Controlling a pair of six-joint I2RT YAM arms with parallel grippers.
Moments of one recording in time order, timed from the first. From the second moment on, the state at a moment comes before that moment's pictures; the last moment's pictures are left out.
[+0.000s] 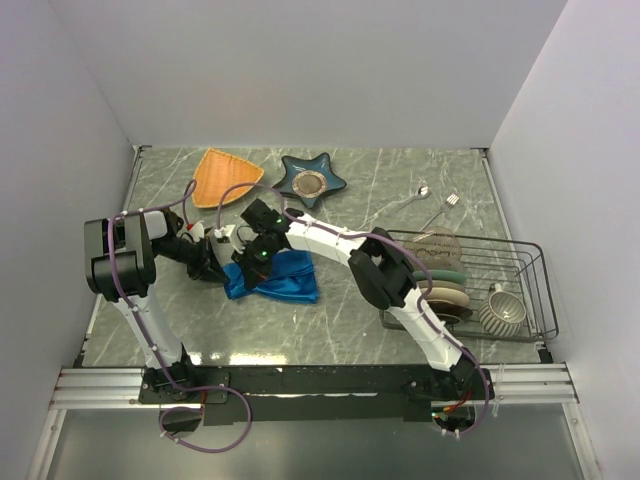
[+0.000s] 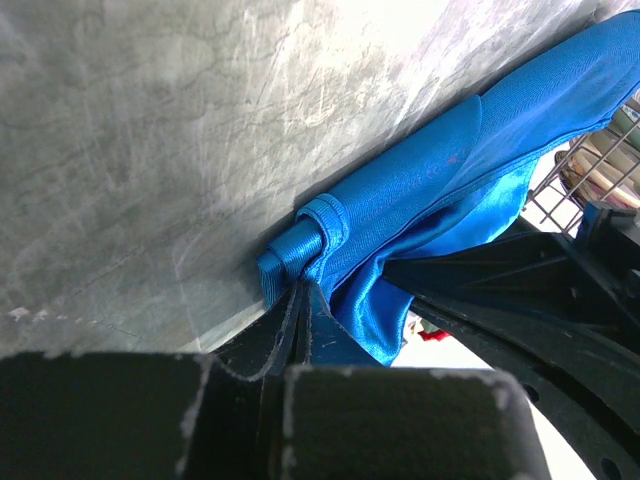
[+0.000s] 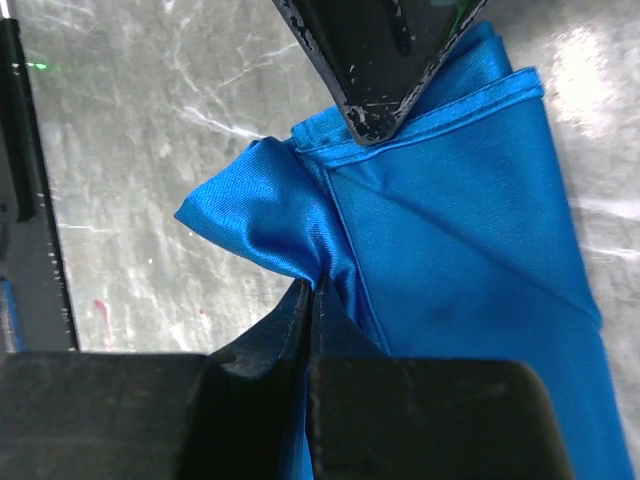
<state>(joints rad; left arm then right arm) 0.20 1.96 1.10 -0.84 0.75 0.01 0.91 2.42 2.02 -0.68 -0.66 -0.26</state>
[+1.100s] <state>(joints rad) 0.19 1.96 1.10 -0.84 0.74 0.02 0.84 2.43 2.08 -0.66 -0.64 -0.14</state>
